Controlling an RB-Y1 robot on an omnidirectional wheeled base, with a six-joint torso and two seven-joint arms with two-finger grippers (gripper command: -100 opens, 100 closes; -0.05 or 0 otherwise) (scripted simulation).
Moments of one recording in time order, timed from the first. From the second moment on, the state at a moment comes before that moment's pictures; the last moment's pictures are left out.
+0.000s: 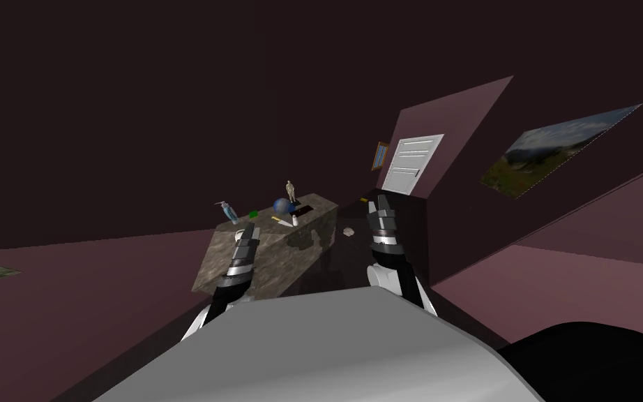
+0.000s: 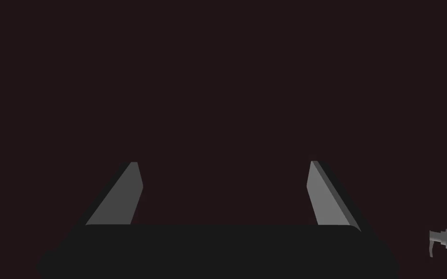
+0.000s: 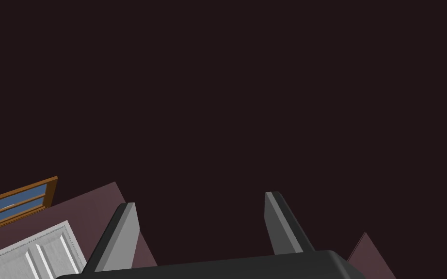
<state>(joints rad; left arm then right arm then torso) 0.52 0.14 0.02 -2.07 -0.06 -0.59 -0.13 0.46 0.01 0.06 -2.36 -0.04 -0.39 0.12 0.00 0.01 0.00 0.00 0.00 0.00</state>
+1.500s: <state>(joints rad) 0.48 0.18 0.00 -1.78 -0.41 -0.48 -0.30 0.46 0.01 0.06 -2.36 -0.04 -0.39 0.12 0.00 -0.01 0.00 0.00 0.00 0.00</state>
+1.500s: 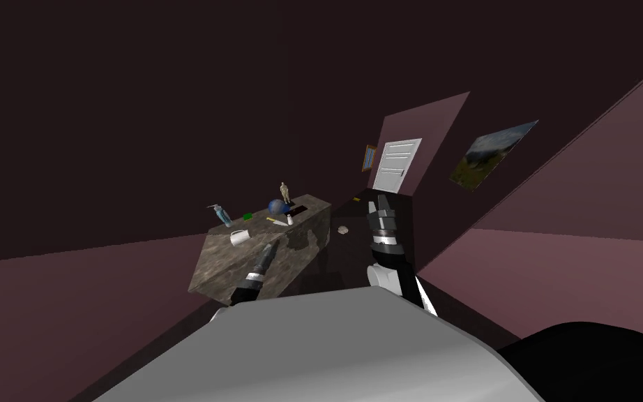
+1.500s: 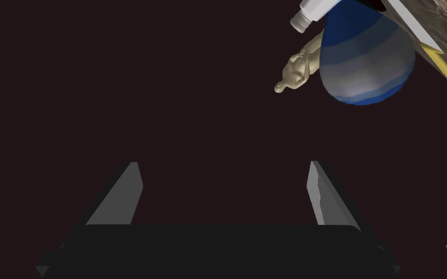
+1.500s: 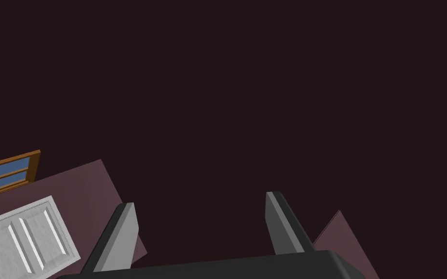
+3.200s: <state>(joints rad) 0.28 0.39 -0.03 -1.50 -0.56 -0.42 -0.56 0.46 0.01 0.06 -2.36 -0.04 -0.39 0.12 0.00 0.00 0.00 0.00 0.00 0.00</state>
